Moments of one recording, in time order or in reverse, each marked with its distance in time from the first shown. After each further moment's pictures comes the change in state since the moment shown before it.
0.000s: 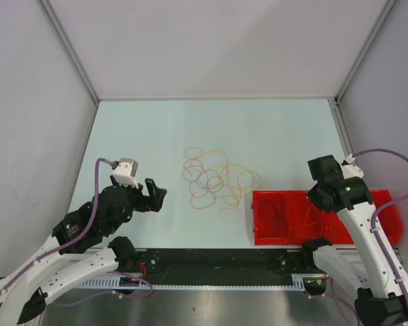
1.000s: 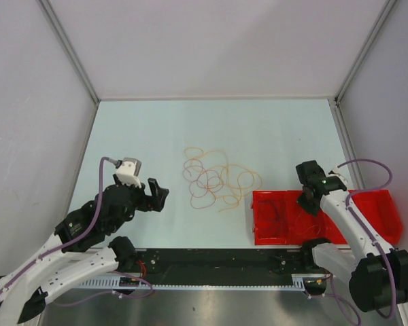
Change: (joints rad) left arm 0.000 0.018 -0.006 0.021 0.016 0.020; right arm -0.069 0.146 -0.292 0.293 -0.048 0.048
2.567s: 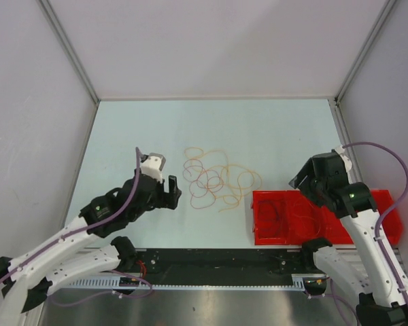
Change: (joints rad) left arm -0.001 0.199 0.000 0.052 0.055 0.015; right arm 0.050 -0.204 0.276 -0.078 -0.201 -0.186
